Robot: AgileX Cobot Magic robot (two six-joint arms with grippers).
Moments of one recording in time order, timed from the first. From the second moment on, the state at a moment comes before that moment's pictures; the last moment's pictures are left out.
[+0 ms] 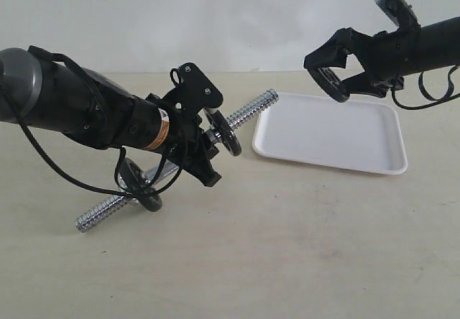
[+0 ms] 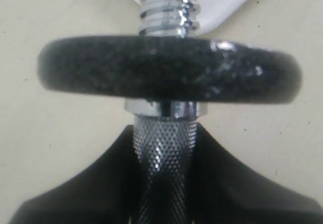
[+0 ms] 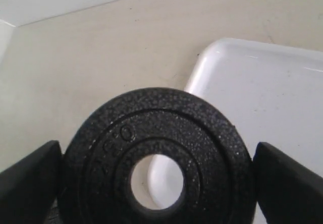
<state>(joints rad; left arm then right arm) -0.11 1.97 -1.11 1.76 -0.08 -1.33 -0.48 2.06 -1.42 1.31 0.86 -1.00</state>
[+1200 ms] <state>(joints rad) -0.11 1.97 -1.11 1.77 -0.12 -1.33 -0.42 2.18 -1.42 1.52 1.17 -1.21</state>
